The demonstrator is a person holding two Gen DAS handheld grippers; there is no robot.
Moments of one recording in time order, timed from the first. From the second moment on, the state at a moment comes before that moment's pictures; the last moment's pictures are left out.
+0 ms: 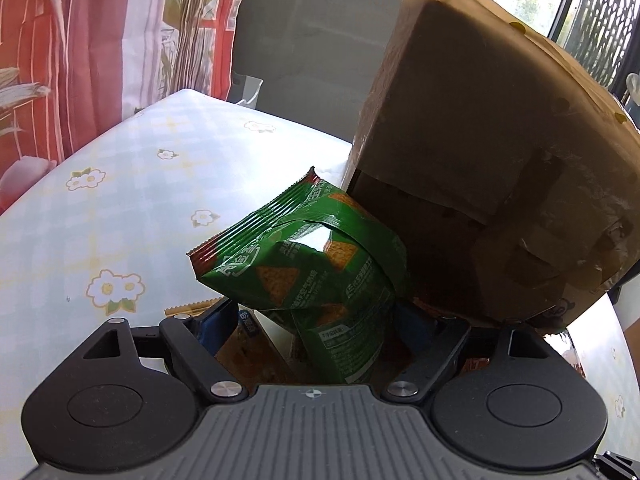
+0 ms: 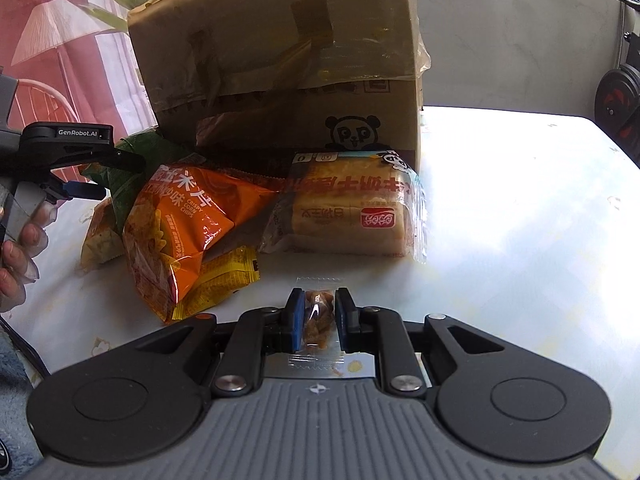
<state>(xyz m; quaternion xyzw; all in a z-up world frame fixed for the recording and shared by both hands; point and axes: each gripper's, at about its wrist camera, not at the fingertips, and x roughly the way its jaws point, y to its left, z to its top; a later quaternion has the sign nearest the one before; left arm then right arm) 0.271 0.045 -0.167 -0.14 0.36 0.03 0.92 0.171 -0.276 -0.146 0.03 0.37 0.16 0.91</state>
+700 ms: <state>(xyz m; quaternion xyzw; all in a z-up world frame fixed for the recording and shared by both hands) 0.183 0.064 -0.099 -0.09 0.29 0.02 0.95 0.159 -0.288 -0.114 0.06 0.34 0.15 0.93</state>
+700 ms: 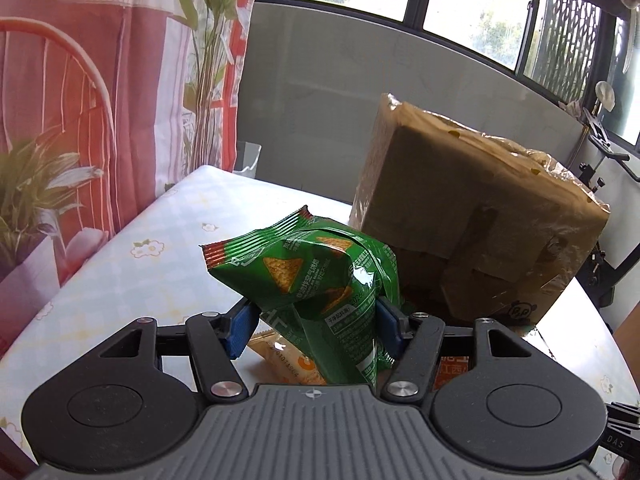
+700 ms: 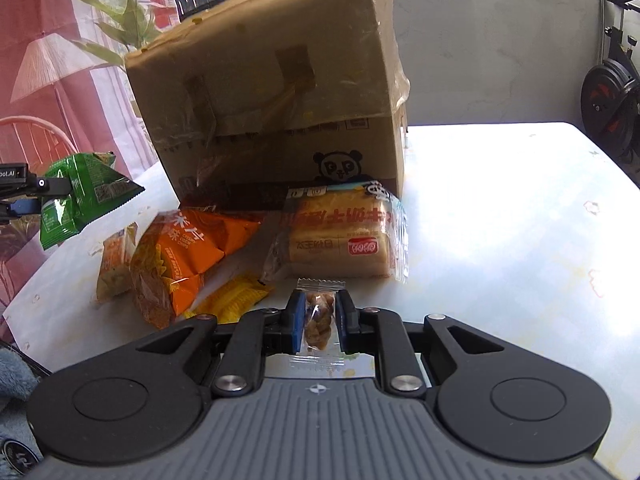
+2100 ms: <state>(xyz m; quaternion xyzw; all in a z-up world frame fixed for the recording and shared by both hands) 0.385 -0.044 -0.025 -0.03 0.23 -0.12 0.96 0.343 -0.268 0.010 0.05 0.21 0.12 0.97</state>
